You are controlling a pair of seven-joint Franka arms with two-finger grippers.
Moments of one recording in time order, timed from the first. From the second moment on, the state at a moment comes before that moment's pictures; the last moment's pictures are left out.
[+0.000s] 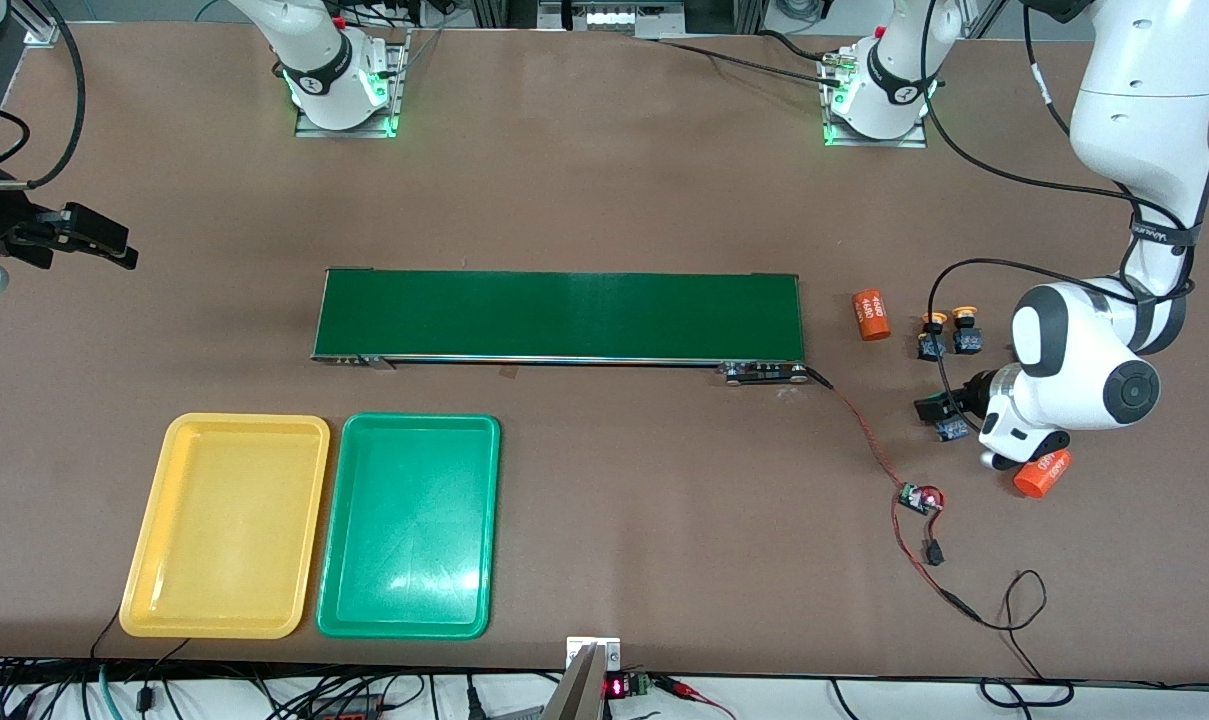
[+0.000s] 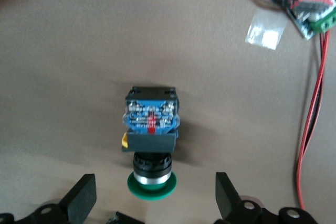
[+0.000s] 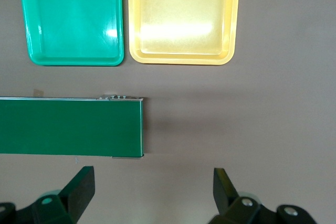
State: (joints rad) left arm 0.10 0.64 -0.02 -1.76 -0.10 2.16 -0.24; right arm -0.06 0.07 0.03 -1.56 0.01 1.57 -0.02
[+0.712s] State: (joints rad) left arm 0.11 0.70 -0.01 -1.70 -0.07 2.17 -0.24; right arm -0.06 0.07 0.03 -1.56 0.01 1.57 -0.02
